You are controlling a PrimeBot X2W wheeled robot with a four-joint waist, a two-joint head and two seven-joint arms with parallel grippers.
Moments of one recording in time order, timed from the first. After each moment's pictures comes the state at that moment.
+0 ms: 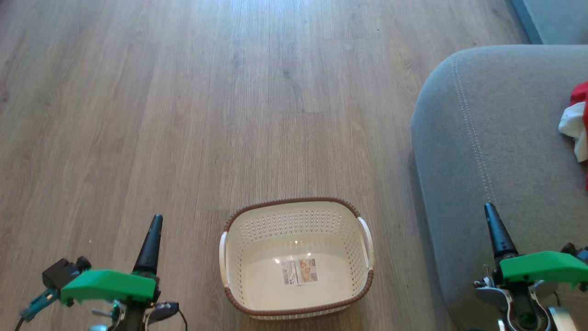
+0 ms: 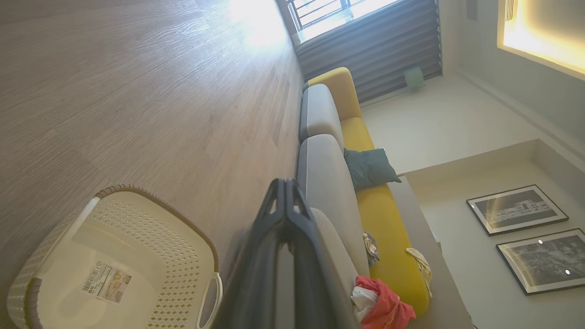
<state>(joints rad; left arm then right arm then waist) -0.02 0.07 -0.03 0.24 -1.27 -0.10 -0.02 -0.03 -0.05 -0.11 0.26 1.24 0.13 0.01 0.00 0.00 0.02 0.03</state>
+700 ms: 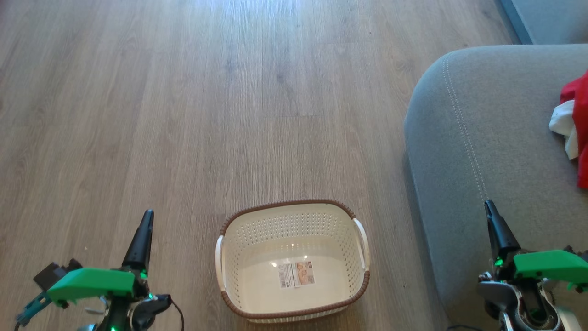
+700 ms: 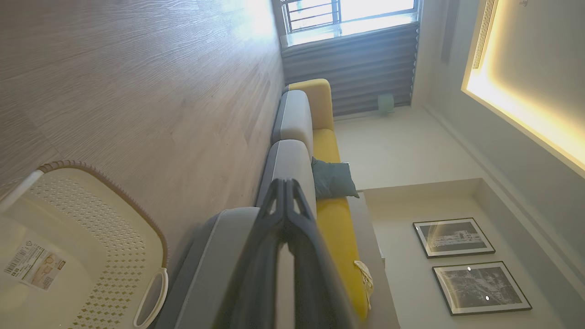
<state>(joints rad) -0.04 0.07 0.01 0.26 -1.50 -0.11 0.04 -0.04 -0.05 -0.12 0.27 1.47 0.13 0.07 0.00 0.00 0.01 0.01</state>
